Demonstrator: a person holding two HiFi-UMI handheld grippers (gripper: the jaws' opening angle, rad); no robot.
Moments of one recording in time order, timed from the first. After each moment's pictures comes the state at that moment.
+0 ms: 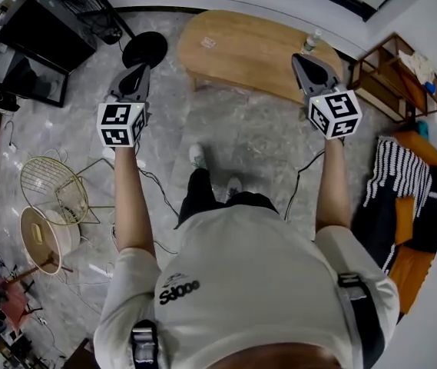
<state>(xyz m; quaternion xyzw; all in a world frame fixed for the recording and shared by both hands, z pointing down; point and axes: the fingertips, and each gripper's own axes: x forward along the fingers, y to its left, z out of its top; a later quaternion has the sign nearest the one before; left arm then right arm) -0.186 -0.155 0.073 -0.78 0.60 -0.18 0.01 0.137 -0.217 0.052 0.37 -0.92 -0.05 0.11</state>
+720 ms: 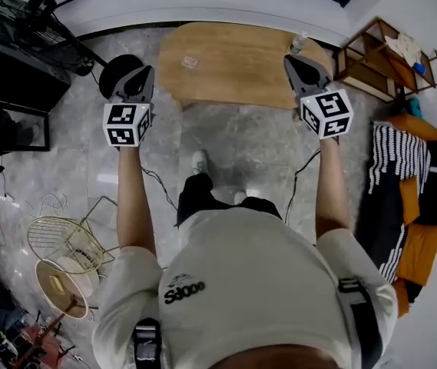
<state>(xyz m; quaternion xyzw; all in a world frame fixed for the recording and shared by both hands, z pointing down) -0.202 -0.342 0.128 -0.84 0.52 -0.17 0.00 0.103 -0.341 0.089 0.44 -0.88 -0.04 0.15</state>
